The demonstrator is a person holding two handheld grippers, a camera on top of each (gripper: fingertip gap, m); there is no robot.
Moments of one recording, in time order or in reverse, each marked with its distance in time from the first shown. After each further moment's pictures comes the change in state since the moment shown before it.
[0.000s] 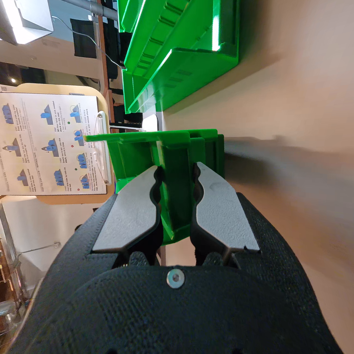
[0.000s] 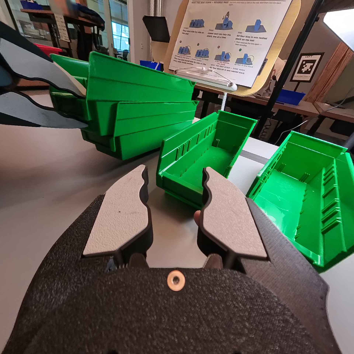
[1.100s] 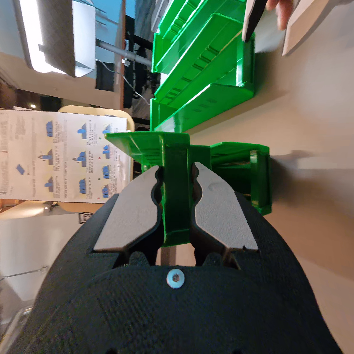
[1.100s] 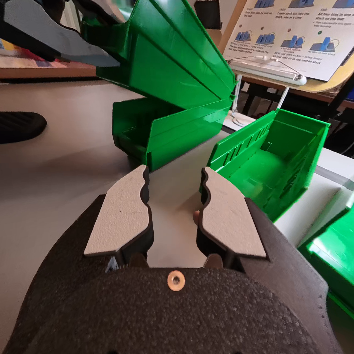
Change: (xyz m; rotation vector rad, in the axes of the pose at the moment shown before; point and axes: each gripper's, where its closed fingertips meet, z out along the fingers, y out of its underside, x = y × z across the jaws) left arm -0.050 -0.010 -0.040 0.171 -0.027 -0.039; right arm -0.057 0.004 0.019 -0.042 -0.227 -0.002
